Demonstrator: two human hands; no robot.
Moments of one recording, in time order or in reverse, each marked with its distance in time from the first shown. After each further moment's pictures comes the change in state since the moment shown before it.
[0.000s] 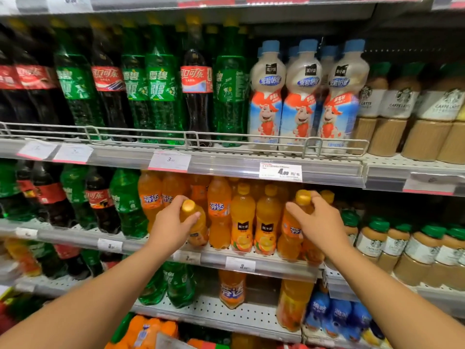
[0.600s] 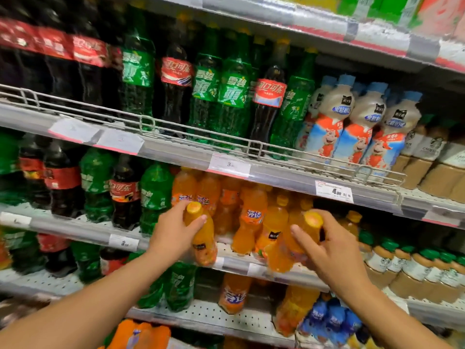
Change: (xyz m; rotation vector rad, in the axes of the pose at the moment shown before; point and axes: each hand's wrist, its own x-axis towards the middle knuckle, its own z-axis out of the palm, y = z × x) left_hand 0.008 -0.077 -0.068 -0.258 -0.019 0.012; right_hand -0.090 -0.135 0.034 -0.113 0.075 -0.322
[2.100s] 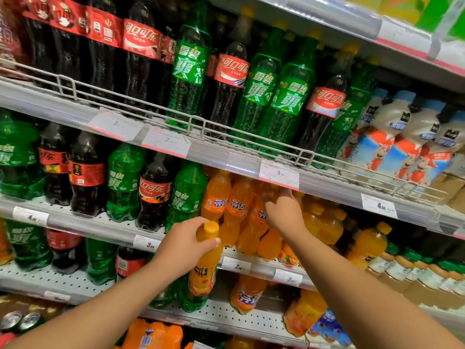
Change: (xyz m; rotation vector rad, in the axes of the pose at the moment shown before) left_hand 0.009 -0.062 -0.057 -0.067 -0.281 -0.027; right_hand 0.108 -0.059 0.162 -0.194 -0.142 0.425
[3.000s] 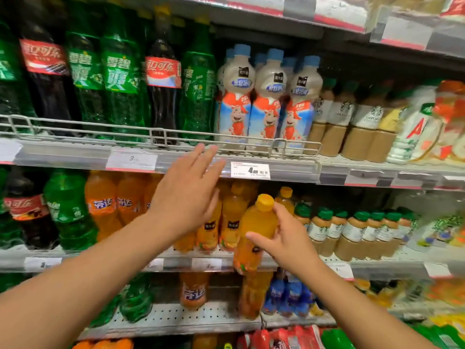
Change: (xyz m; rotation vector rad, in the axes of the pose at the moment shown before) left_hand 0.026 0.224 0.160 0.862 0.207 0.761; right_hand -0.050 0.241 -0.141 0.283 -0.036 -0.271
